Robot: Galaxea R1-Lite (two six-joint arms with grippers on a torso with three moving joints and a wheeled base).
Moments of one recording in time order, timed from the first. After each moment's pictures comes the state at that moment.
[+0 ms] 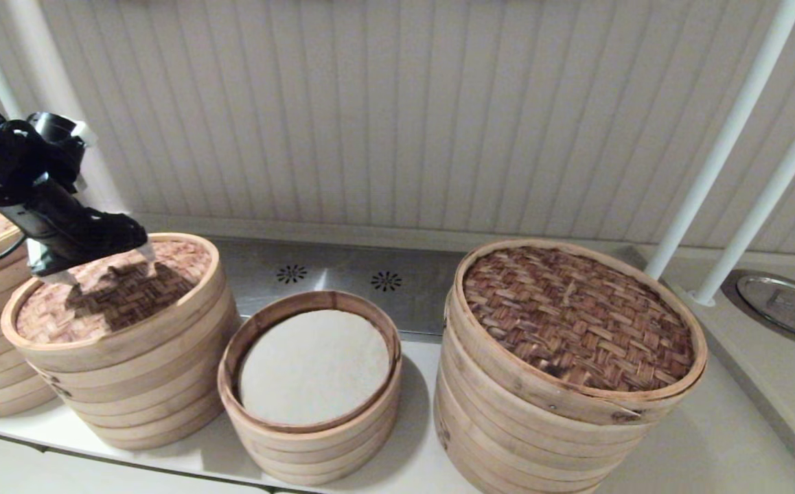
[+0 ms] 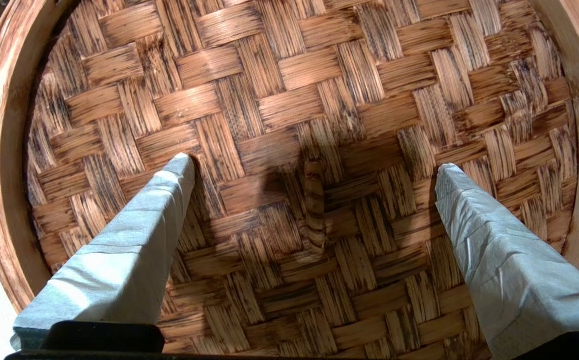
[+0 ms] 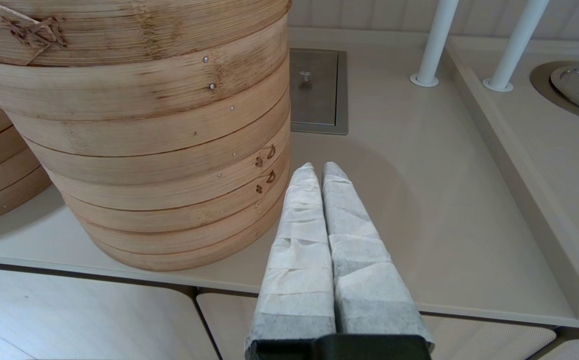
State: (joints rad) left arm 0.11 2.03 -1.88 0.80 0.17 -0.37; right arm 0.01 0.01 0.00 0.00 0.00 0.02
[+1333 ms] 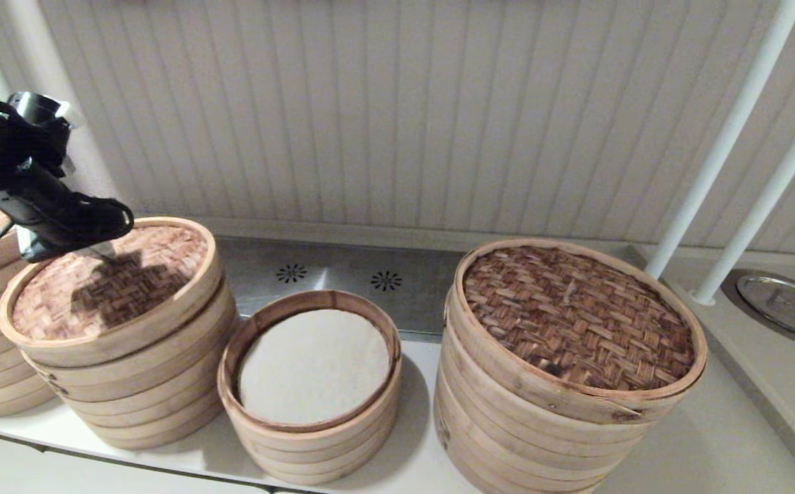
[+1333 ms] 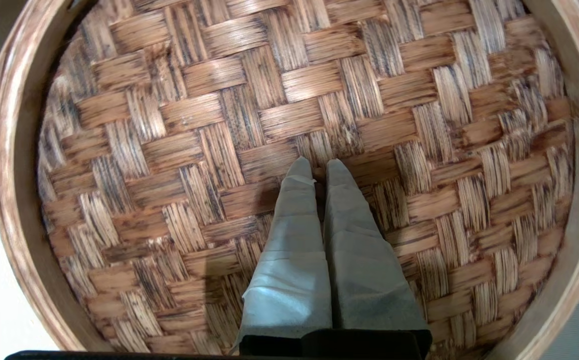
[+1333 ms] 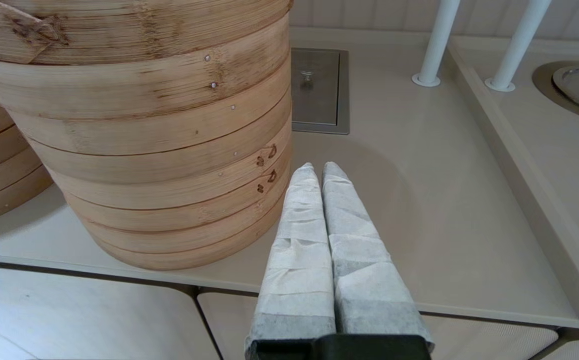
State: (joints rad) left arm 0.11 1.99 -1.92 0.80 0.16 -0.36; right arm 0.01 0.01 0.00 0.00 0.00 0.02
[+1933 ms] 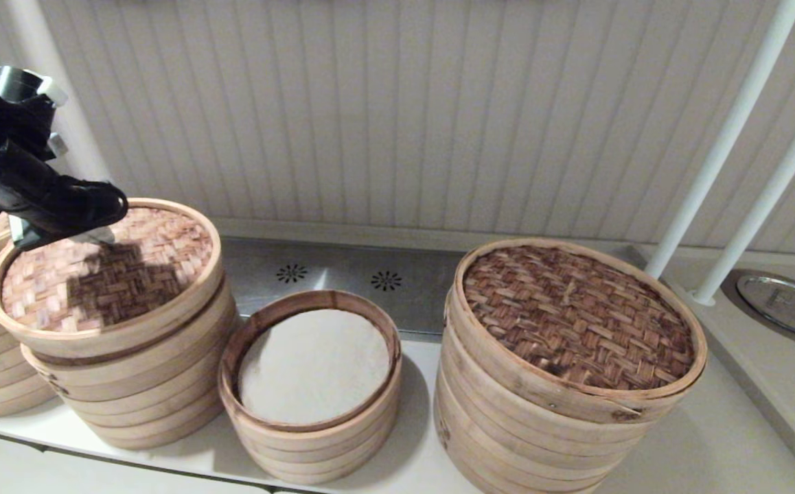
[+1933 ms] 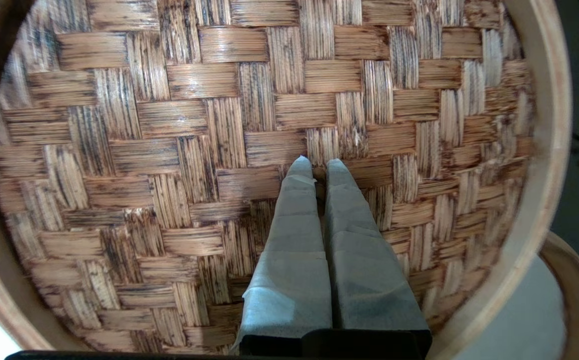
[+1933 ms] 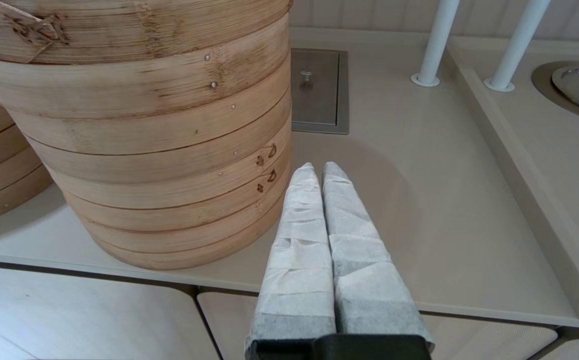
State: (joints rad) left arm 0.09 1.93 -1.92 0.81 0.12 -0.36; right arm 0.01 0.01 0.00 0.00 0.00 0.02
